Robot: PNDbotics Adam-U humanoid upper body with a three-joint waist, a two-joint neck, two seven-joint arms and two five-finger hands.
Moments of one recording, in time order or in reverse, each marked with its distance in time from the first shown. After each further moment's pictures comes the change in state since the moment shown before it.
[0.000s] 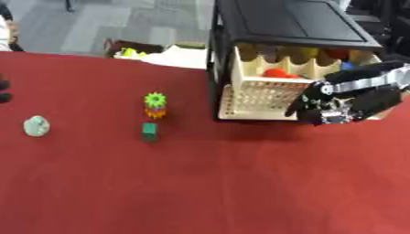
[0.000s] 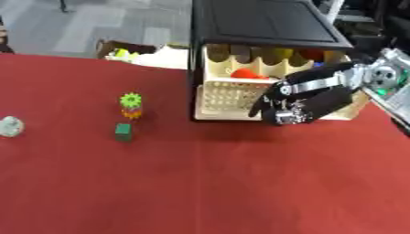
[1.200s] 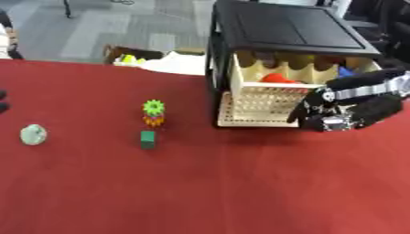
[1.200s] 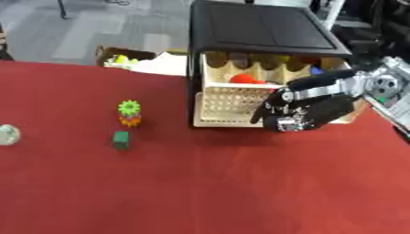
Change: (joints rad) left arm -0.012 -0.009 0.000 0.000 0.000 -0.003 -0.012; right arm -0.003 -0.007 -0.028 0.027 0.018 -0.021 -0.023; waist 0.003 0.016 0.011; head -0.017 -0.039
